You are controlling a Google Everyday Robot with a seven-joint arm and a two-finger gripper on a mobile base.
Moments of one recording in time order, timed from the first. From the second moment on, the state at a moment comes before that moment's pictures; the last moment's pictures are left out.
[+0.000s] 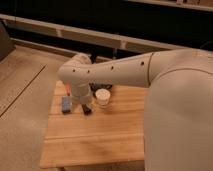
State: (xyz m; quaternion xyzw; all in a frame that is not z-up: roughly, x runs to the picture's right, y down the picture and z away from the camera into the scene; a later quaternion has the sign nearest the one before) arm -0.108 0.103 0.703 -0.26 0.23 0.64 0.68
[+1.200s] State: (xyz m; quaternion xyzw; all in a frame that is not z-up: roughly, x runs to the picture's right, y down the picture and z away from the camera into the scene) arm -0.136 0.039 0.694 -0.20 0.10 0.63 0.74
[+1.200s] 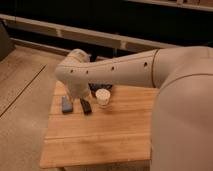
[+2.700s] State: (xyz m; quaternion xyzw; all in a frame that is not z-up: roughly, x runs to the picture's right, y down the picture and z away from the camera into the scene) arm -0.213 -0.004 0.740 -0.23 0.01 0.58 0.78
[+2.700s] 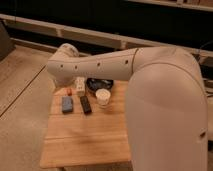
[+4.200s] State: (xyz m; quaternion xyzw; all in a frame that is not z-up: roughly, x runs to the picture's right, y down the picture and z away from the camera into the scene) arm -0.252 0.048 0.877 -0.33 0.10 0.52 0.78
